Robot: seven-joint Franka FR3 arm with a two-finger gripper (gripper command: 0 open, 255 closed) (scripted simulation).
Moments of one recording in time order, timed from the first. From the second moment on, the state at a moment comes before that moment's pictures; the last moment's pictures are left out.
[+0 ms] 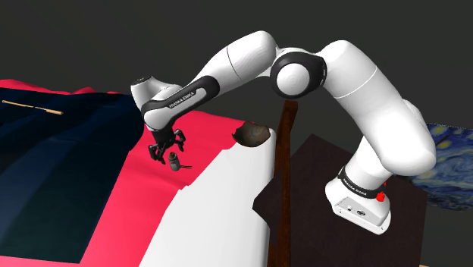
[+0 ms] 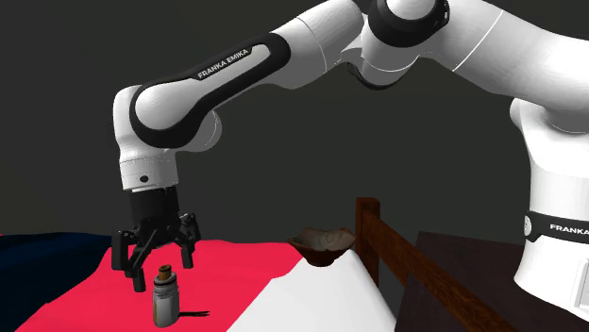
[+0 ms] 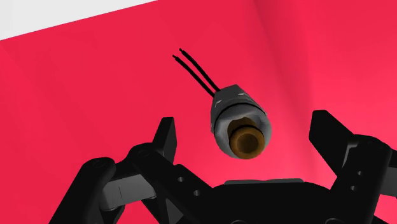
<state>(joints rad) 0.30 0.98 0.27 -1.22 -0.16 2.00 0.52</state>
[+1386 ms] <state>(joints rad) 0.30 0.98 0.26 -1.25 -0.16 2.03 0.52</state>
